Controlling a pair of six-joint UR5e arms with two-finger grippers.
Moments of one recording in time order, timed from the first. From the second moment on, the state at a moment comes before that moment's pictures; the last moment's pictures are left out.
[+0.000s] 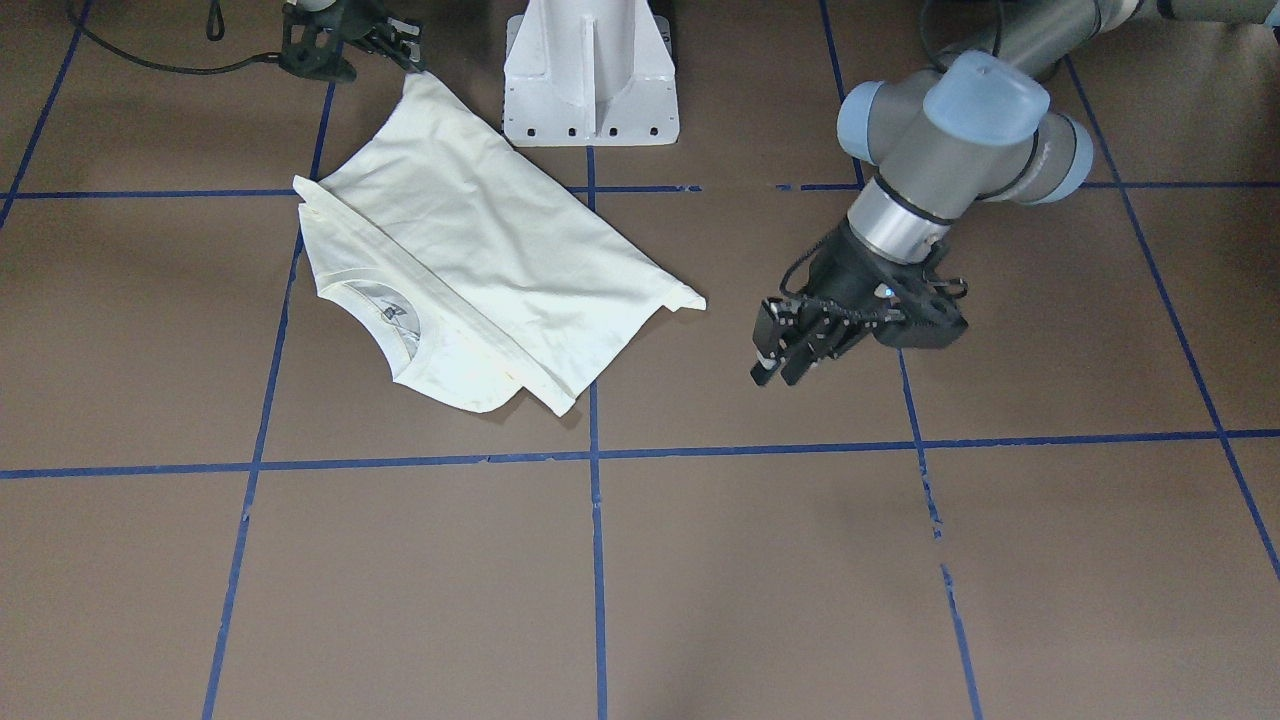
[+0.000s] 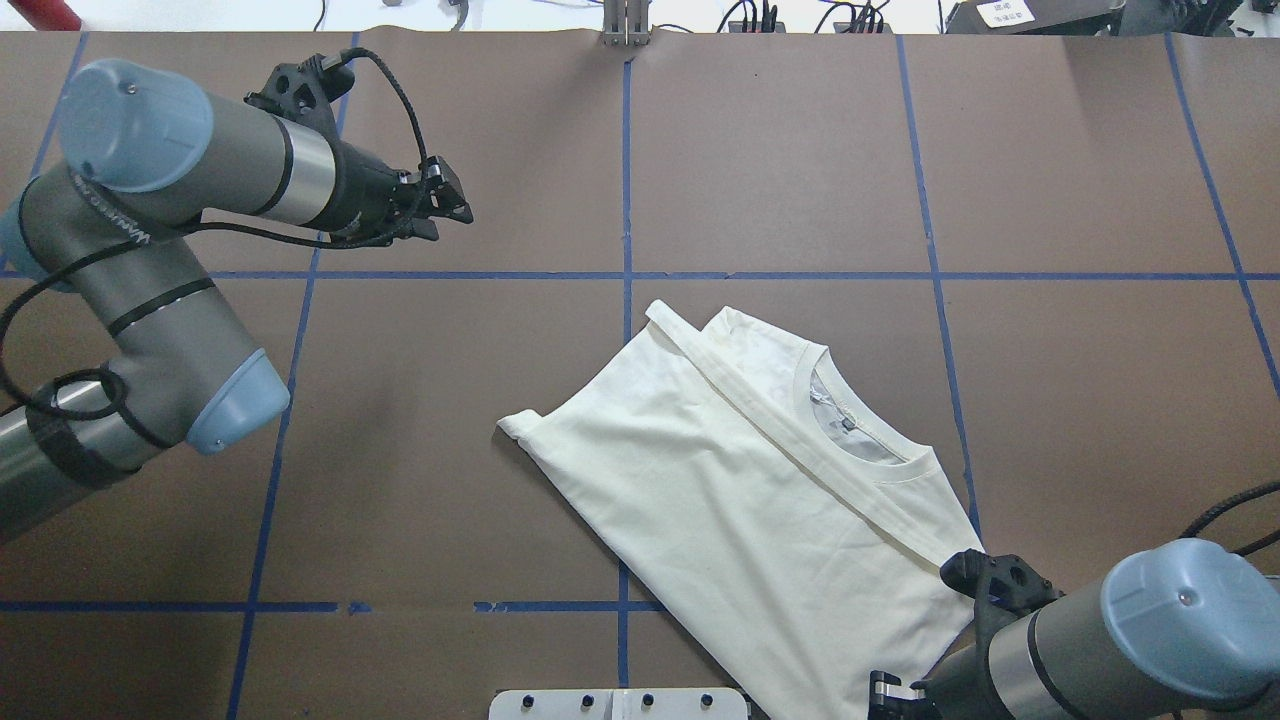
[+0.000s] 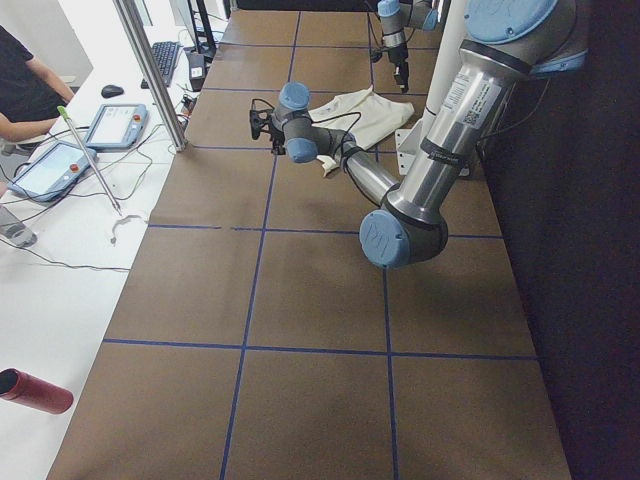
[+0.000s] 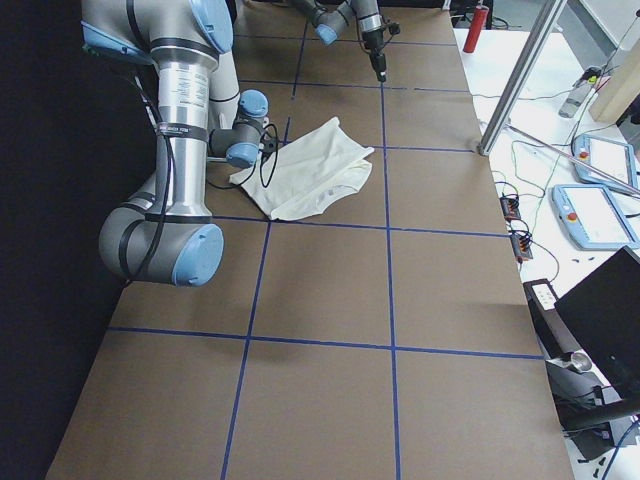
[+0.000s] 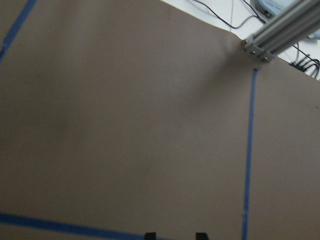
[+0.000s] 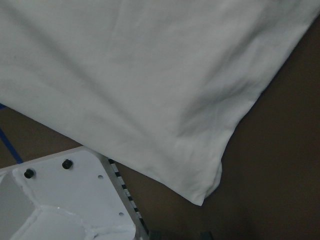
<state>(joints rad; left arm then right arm) -0.77 -2.04 -1.74 -2.19 -2.02 -1.55 0.13 -1.69 2.26 -1.09 1.99 1.89</state>
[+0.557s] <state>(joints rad) -0.48 -2.00 -1.78 -2.18 -1.91 -1.86 0.44 -1.64 2.23 -1.09 1.91 1.87</state>
